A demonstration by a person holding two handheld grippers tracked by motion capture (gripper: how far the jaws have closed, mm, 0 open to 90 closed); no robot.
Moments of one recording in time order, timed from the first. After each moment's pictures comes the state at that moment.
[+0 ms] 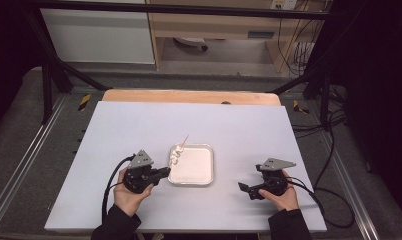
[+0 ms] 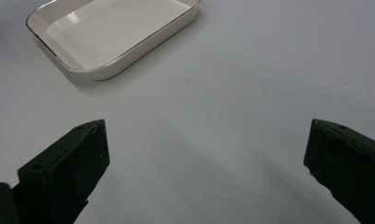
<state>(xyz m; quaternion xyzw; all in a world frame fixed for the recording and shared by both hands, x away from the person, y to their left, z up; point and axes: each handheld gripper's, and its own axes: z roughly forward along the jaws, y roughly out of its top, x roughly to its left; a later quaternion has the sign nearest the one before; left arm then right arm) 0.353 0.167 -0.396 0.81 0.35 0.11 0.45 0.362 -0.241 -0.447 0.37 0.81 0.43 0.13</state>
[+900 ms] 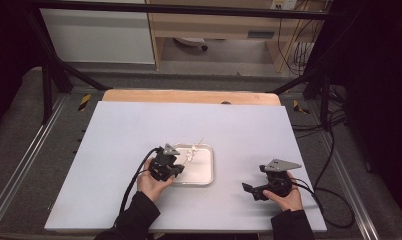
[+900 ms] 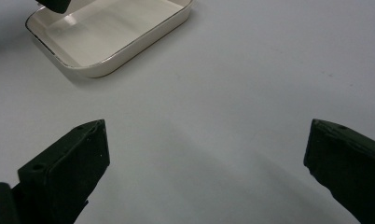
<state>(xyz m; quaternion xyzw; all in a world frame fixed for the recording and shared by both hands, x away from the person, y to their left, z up) 0.397 0.112 -0.424 0.85 0.39 0.09 0.33 0.359 -0.252 -0.447 0.38 0.81 0.43 0.14</state>
